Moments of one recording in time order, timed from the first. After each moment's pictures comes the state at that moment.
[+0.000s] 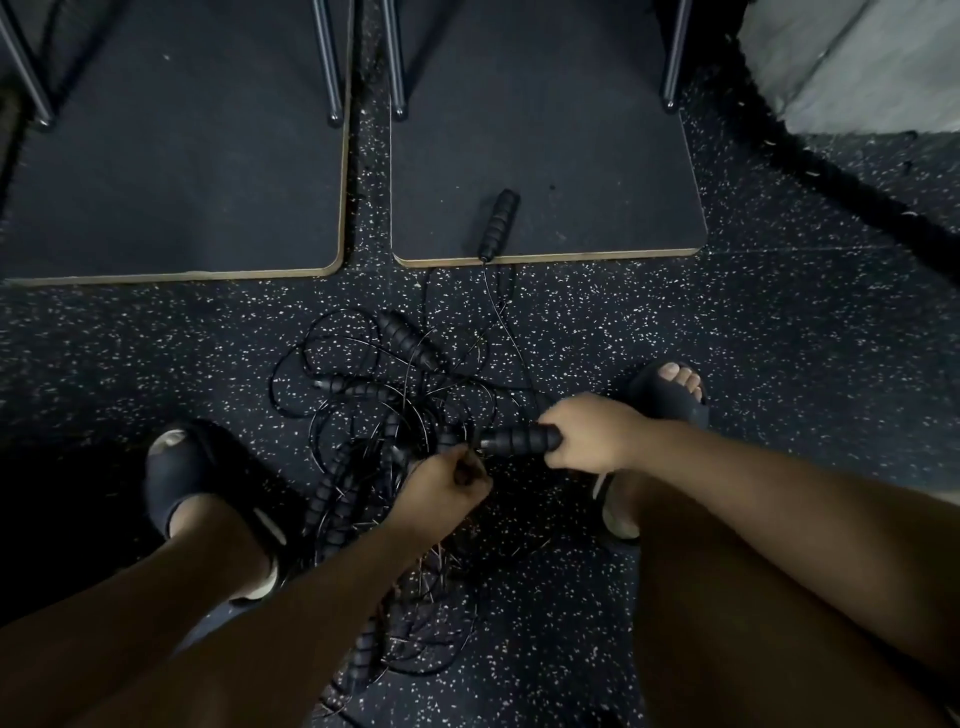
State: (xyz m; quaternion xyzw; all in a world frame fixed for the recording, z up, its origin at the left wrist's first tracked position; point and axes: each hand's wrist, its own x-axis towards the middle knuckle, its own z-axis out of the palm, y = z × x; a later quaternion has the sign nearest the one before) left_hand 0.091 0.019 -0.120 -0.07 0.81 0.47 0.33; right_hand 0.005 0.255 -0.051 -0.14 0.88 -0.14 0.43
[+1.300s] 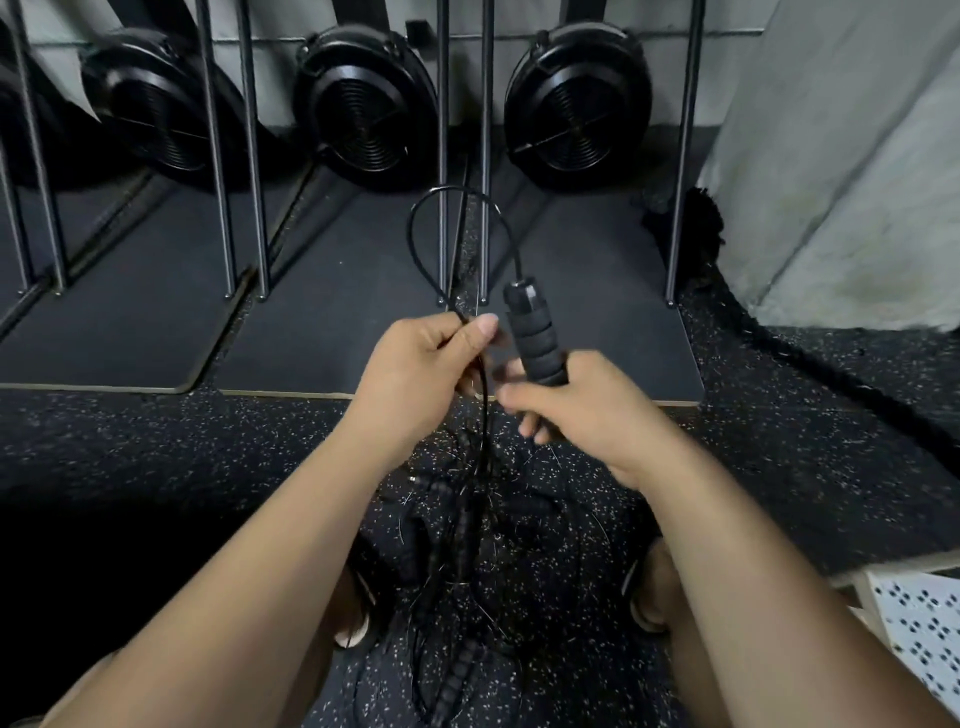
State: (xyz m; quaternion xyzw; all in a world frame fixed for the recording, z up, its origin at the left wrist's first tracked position) left_hand 0.048 -0.055 0.306 0.00 0.81 0.58 -0.02; right_hand 0.046 0.137 0.291 -0.02 0.80 -0.57 0.19
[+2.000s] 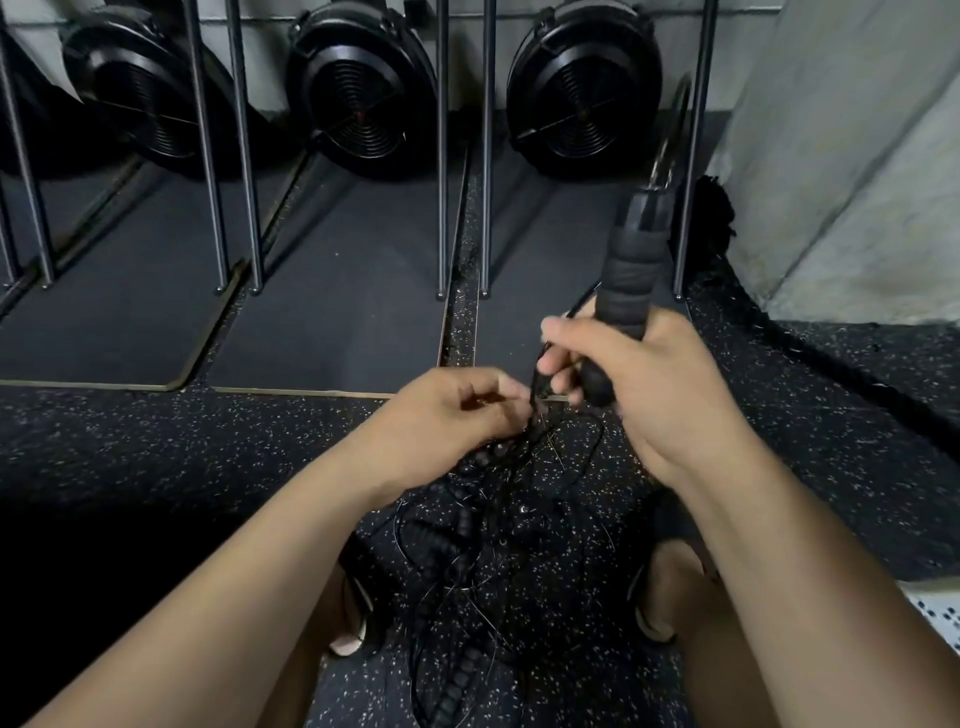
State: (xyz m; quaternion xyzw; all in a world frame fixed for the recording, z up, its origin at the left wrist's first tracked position) left_hand 0.046 -0.061 0.282 0.08 0.81 0.55 0.19; right_hand 0.033 0.141 0.317 0.01 0.67 -0.74 0.07
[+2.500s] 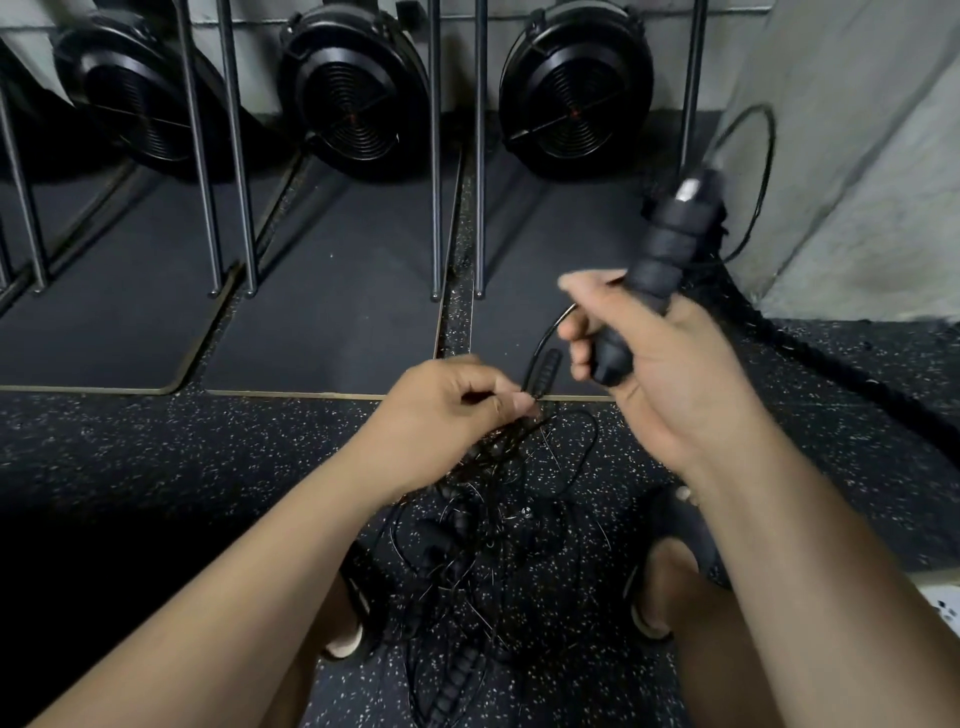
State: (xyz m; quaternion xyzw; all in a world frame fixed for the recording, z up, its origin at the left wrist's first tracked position) left_hand 0.043 -0.052 0.280 0.10 0.86 0.50 0.10; right_hand 0.024 0.157 0.319 0.04 0.59 -0.80 0.06
